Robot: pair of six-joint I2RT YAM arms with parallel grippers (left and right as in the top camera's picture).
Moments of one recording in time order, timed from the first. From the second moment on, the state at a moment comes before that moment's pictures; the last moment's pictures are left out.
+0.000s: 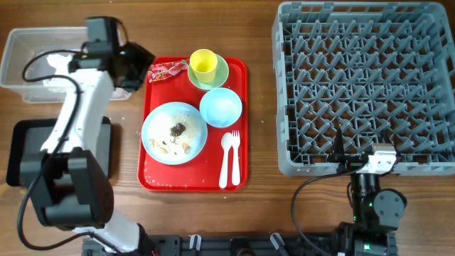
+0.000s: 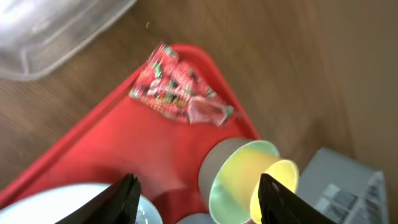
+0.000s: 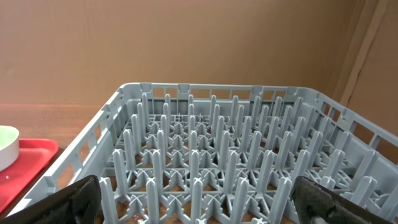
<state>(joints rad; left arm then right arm) 0.02 1.79 1.42 -0.68 0.20 -0.95 -0.17 0.01 0.01 0.00 -0.10 -0.05</state>
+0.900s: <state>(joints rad) -0.15 2.09 1.42 -0.40 -0.13 -1.30 -0.17 0.01 0.01 0.00 -0.10 -0.05</state>
